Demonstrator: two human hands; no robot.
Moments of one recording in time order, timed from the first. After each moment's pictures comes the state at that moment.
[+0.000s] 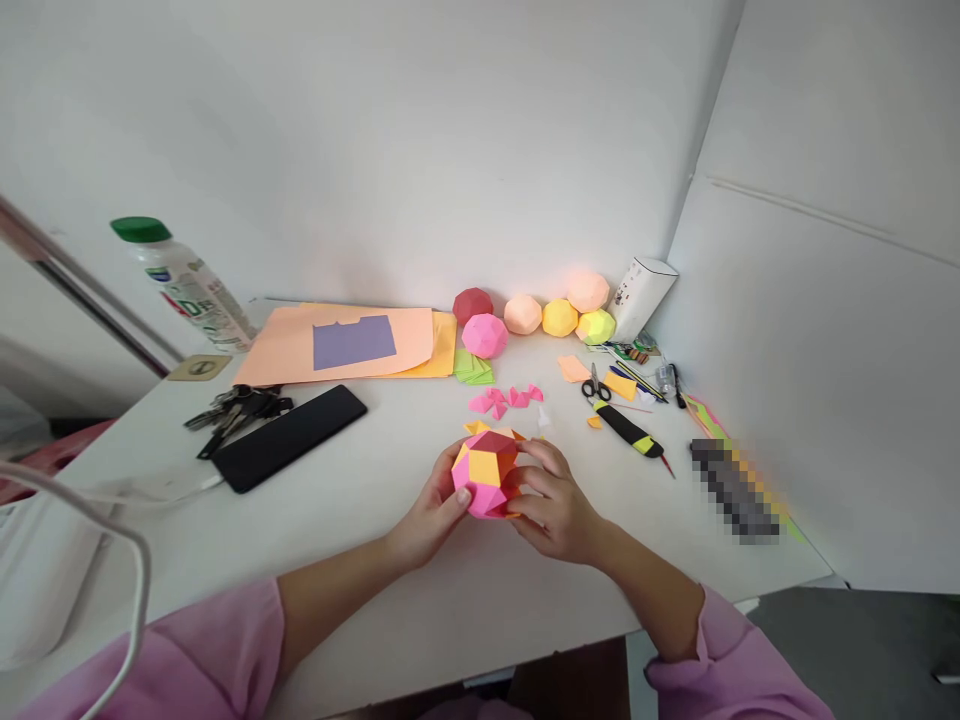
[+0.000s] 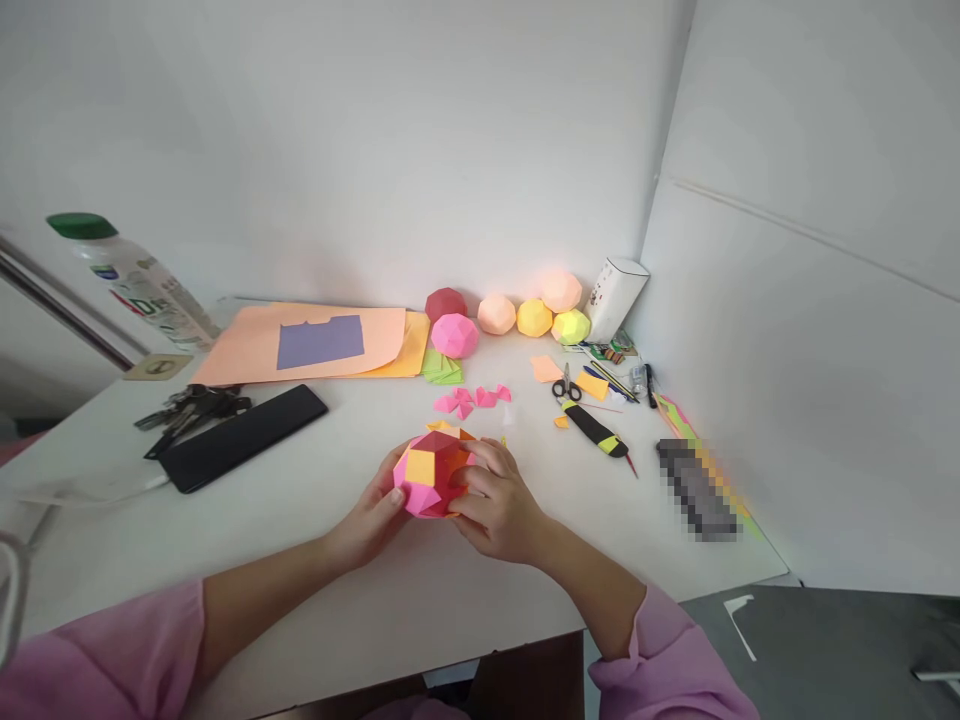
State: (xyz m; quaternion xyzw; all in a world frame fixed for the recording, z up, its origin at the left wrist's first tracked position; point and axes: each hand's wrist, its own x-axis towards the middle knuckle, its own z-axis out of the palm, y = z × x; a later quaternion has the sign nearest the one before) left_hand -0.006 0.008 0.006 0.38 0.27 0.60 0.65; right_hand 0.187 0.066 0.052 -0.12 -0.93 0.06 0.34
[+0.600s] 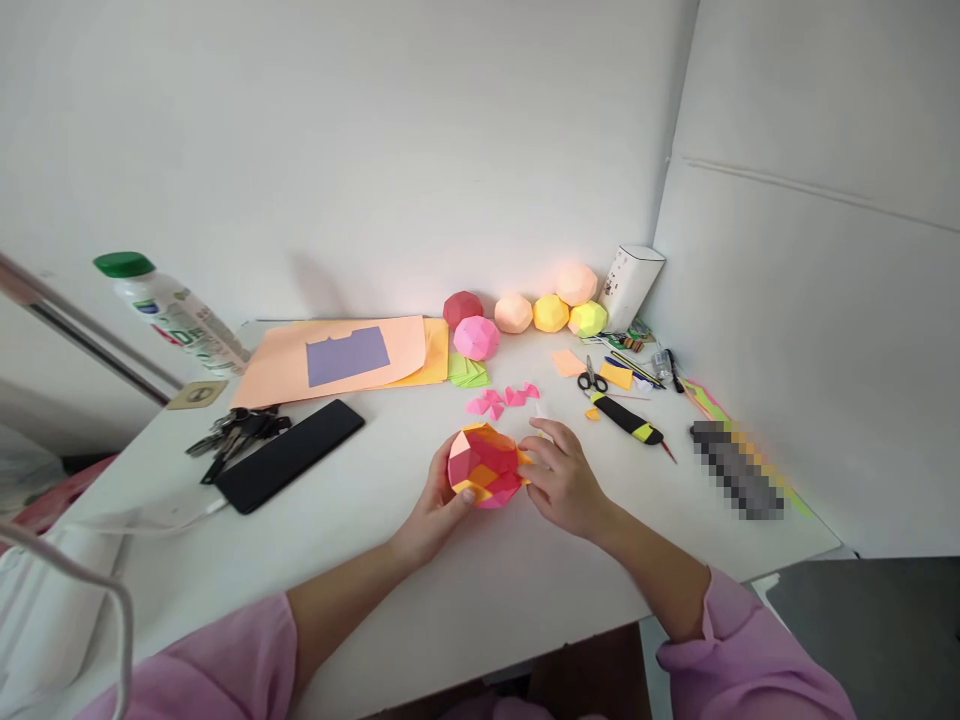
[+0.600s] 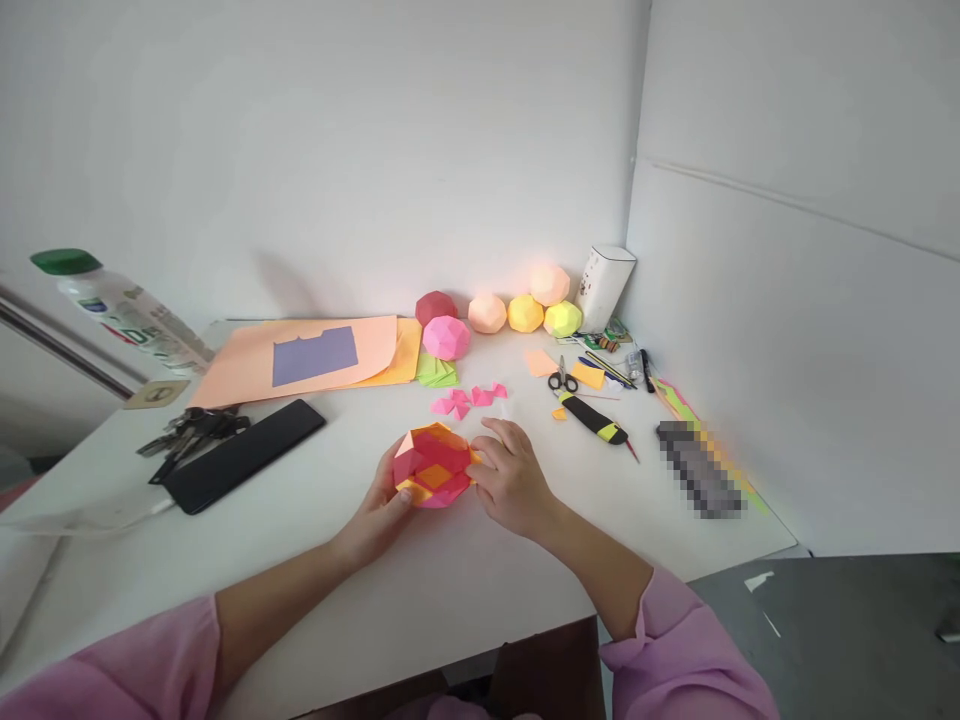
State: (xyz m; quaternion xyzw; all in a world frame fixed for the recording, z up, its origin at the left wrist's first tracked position) left_hand -0.011 0.009 0.000 0.38 0.32 0.59 0.64; right_hand 0.191 0.077 0.049 -0.22 -0.92 -0.01 0.33
